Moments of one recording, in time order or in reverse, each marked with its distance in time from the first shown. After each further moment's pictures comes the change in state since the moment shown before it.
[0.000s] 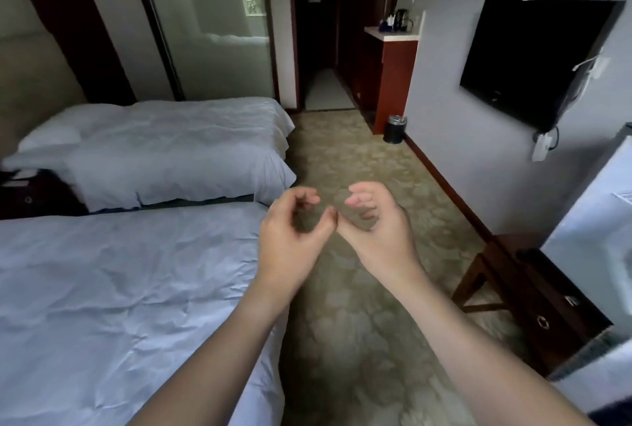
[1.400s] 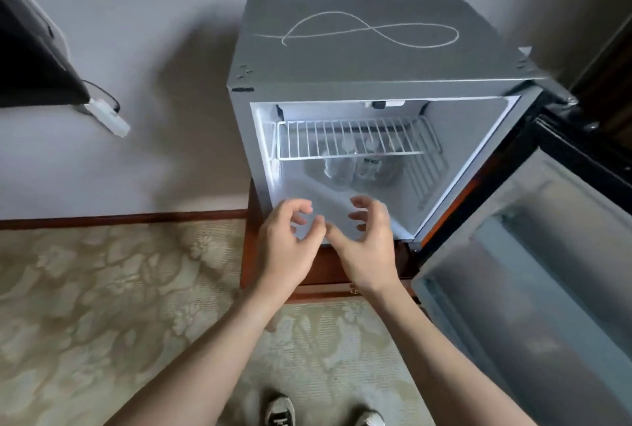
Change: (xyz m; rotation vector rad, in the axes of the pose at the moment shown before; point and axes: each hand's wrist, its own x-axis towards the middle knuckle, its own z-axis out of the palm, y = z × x) left_hand 0.062 -0.115 0.747 -0.500 -1.435 0.159; right_hand 0.166 0.414 -0.363 -0.434 1.411 0.783
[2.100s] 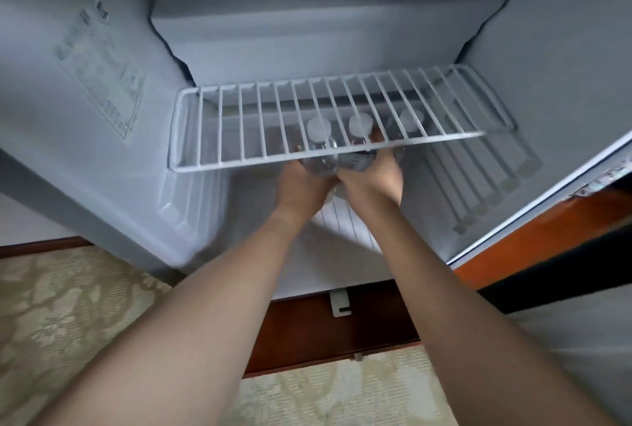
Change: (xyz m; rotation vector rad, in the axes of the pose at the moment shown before) left_hand 0.191 -0.161 0.207 -0.054 -0.245 -0.309; right_hand 0.239 0.154 0.042 -0.197 0.239 0.199
